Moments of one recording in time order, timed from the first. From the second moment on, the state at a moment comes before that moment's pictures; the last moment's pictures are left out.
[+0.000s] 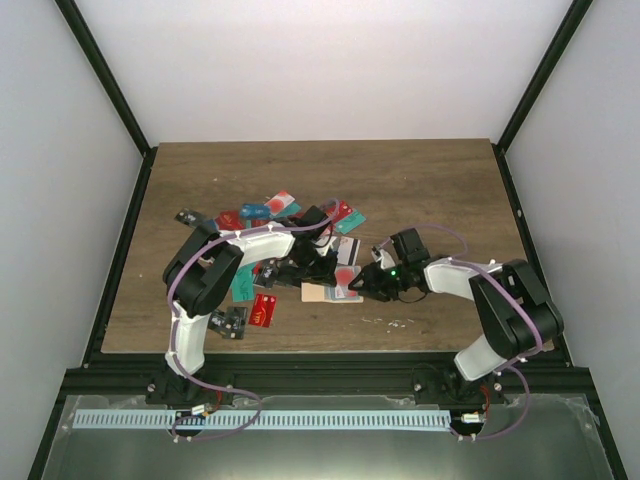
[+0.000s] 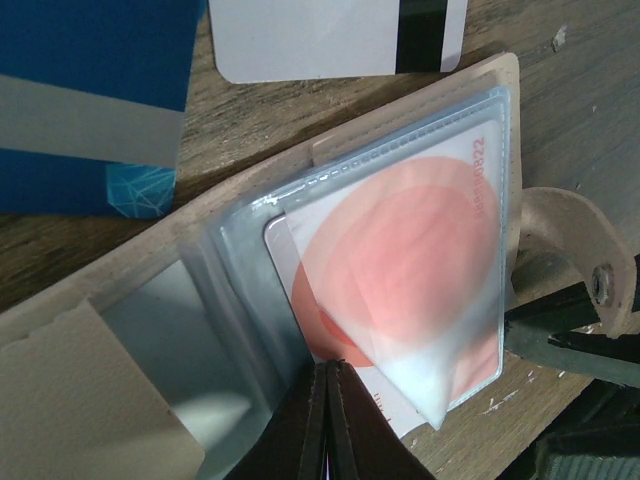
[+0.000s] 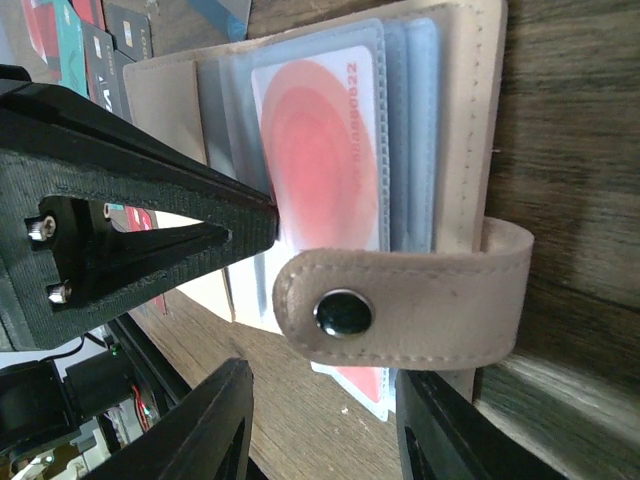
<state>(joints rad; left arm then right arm) -0.70 2.03 1.30 -0.58 0.52 -0.50 0.40 1.54 0.62 -0.13 -0.73 0.65</state>
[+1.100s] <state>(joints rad) -0.70 1.98 1.30 -0.63 0.47 -0.54 0.46 1.59 0.73 -0.15 -0.74 0.64</state>
